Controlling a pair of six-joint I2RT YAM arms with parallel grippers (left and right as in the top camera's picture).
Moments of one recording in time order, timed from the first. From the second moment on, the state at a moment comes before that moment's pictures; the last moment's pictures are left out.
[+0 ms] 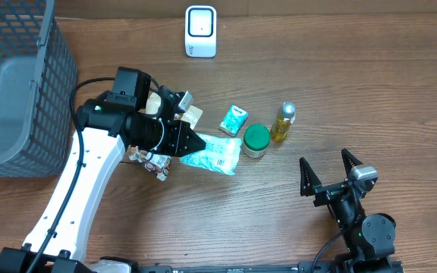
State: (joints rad) left arm -0.20 1.48 1.28 -1.10 0.72 -0.07; right arm 0.16 0.01 0.02 -0.03 -0.09 0.17
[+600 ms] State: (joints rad) left arm -0.30 1.51 1.80 -0.78 -0.12 -0.10; right arm 0.16 0.01 0.02 -0.03 -0.09 0.17
